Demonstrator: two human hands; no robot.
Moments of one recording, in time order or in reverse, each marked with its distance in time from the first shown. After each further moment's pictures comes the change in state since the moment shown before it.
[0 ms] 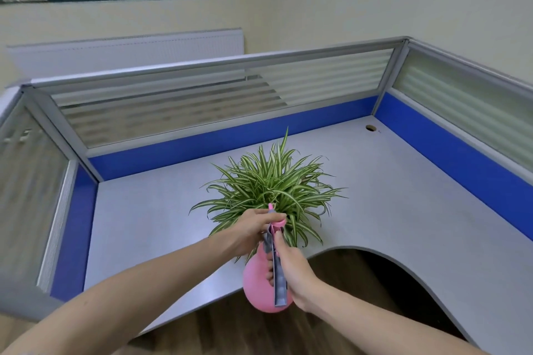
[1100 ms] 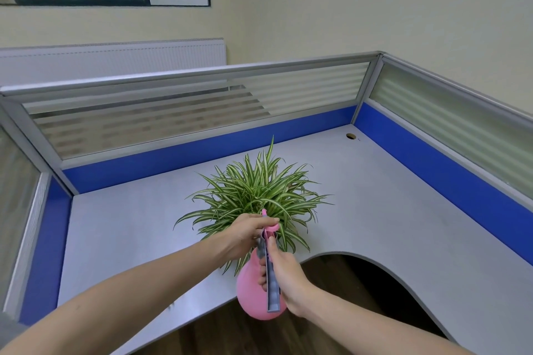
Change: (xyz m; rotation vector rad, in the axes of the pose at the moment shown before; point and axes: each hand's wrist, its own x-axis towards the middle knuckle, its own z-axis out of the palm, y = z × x) left_hand 0.008 0.006 0.004 0.031 -0.078 0.023; right_hand -0.003 -0.006 0.000 -0.011 0.067 -0.028
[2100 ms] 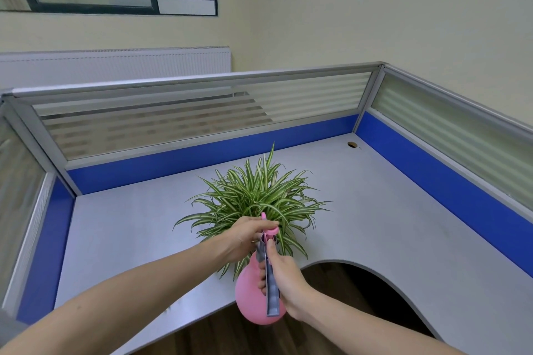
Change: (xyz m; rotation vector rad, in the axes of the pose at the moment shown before) left_hand -0.010 0.007 0.011 0.010 0.016 0.007; right_hand -0.007 -0.007 -0.008 0.007 -0.040 -0.006
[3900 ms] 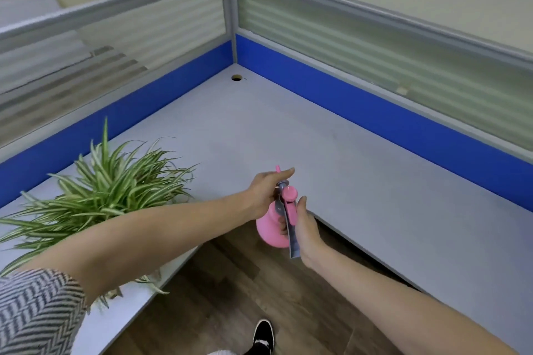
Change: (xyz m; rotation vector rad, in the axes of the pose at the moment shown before) left_hand 0.163 -0.058 0.330 0.122 -0.248 -0.201; right_hand 0.018 0.054 -0.305 0.392 0.571 0.063
